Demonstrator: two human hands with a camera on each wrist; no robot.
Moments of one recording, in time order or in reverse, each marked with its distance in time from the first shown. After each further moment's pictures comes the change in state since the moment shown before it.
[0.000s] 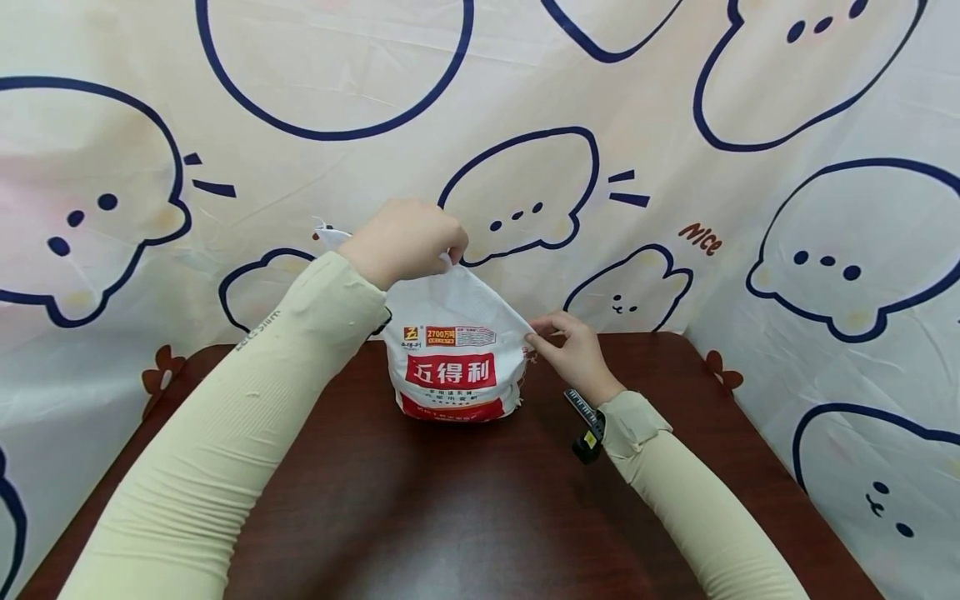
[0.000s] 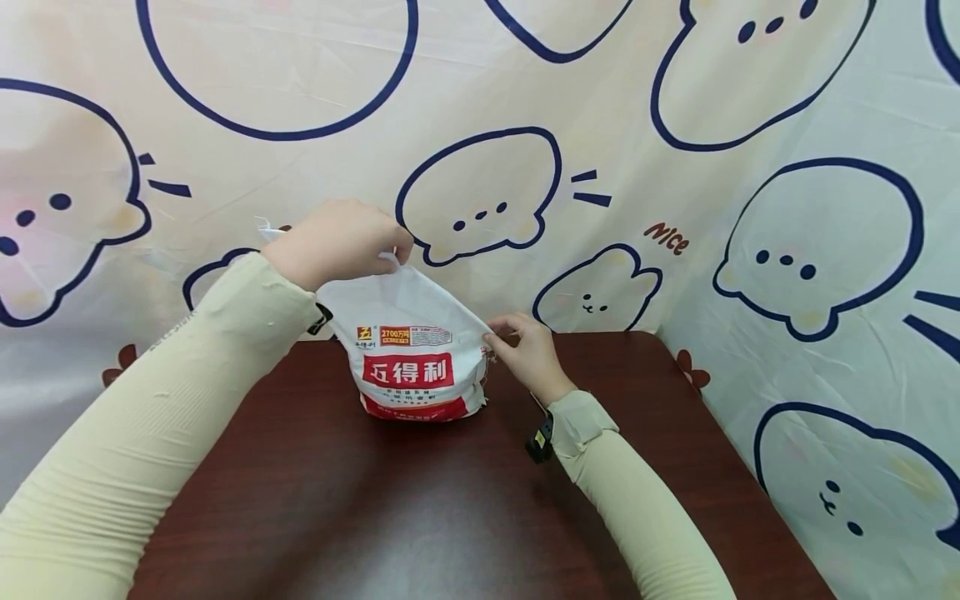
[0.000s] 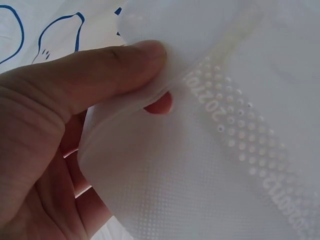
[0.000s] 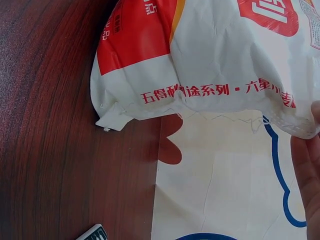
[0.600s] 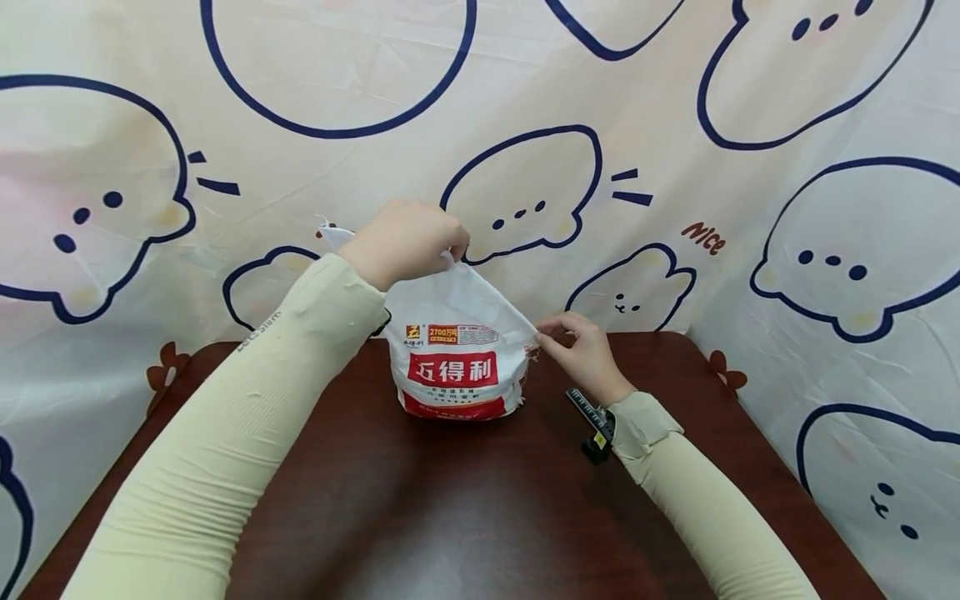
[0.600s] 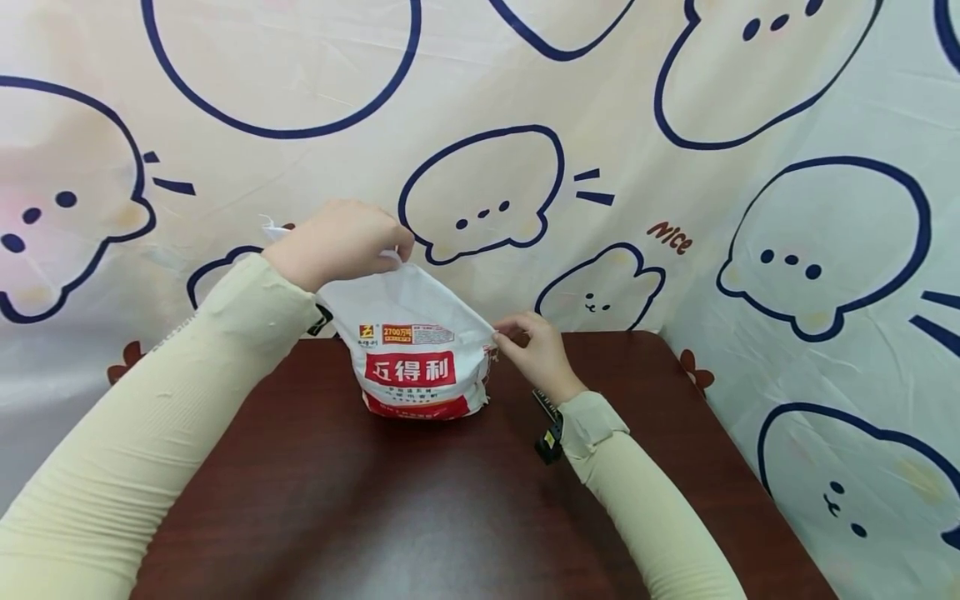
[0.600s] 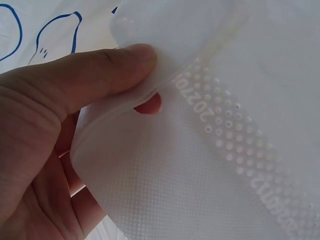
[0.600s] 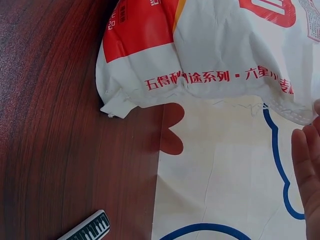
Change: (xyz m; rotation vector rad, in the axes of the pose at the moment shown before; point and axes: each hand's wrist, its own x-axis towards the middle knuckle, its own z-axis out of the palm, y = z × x) left_hand -0.001 -0.002 0.005 0.014 0.032 0.010; right_hand -0.005 0.004 -0.009 0.000 -0.005 -0.011
